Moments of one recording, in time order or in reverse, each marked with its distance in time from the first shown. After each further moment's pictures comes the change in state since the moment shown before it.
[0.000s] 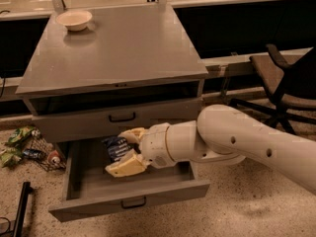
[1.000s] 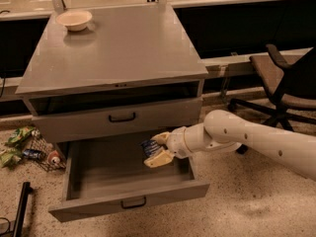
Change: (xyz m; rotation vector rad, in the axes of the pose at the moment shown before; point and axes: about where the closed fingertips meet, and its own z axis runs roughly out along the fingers) arm 0.173 -0.125 0.030 -0.007 0.142 0.037
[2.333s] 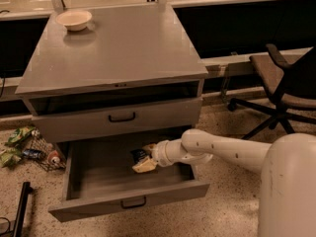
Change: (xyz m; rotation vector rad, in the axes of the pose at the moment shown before) arm 0.076 -0.050 0.129 0.022 -0.029 0.082
